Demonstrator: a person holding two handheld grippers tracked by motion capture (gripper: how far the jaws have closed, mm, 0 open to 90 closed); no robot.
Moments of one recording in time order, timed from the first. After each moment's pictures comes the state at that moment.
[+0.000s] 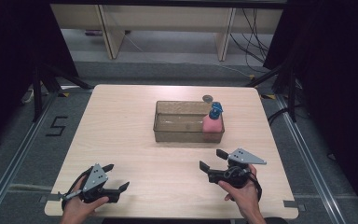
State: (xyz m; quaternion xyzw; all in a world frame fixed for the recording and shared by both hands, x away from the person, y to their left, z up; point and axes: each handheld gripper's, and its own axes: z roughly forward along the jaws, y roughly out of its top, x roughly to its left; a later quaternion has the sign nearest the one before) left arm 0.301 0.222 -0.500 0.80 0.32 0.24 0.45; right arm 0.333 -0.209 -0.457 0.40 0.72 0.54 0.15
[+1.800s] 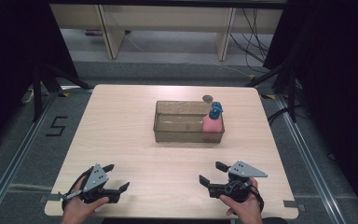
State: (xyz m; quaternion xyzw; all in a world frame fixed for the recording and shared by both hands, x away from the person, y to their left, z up) left arm 0.302 0.221 -0.500 0.80 0.31 0.24 0.45; right arm 0.303 -0.211 -0.468 0.39 0.74 0.53 0.14
